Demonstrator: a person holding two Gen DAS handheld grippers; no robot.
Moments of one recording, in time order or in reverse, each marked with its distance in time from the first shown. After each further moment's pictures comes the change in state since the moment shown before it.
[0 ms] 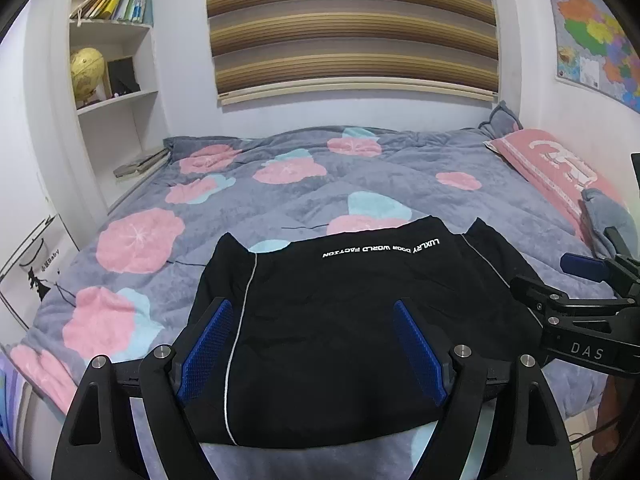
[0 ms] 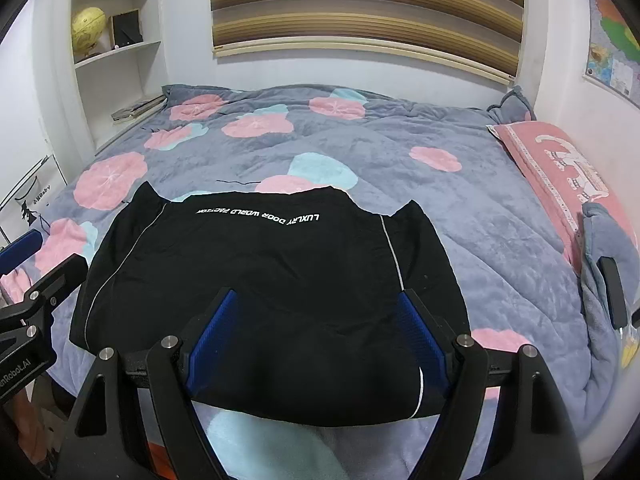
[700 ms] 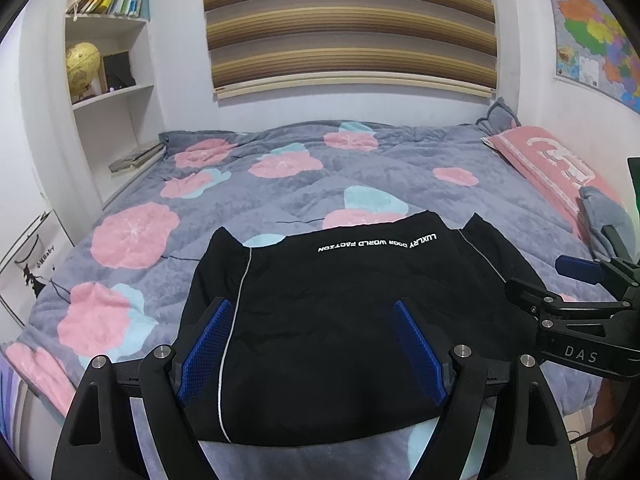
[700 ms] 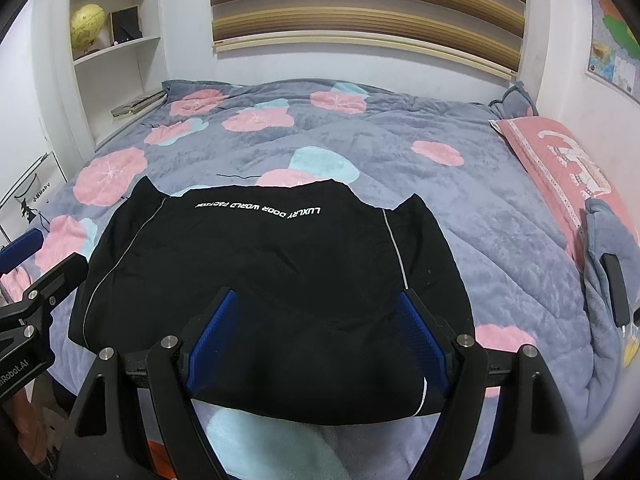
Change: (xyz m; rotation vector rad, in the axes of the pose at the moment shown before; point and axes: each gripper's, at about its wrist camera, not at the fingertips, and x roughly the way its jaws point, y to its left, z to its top) left arm 0.007 -0.003 -0.002 0.001 0.023 -0.020; right arm 0.006 -0.005 -0.004 -0.006 0.018 0.014
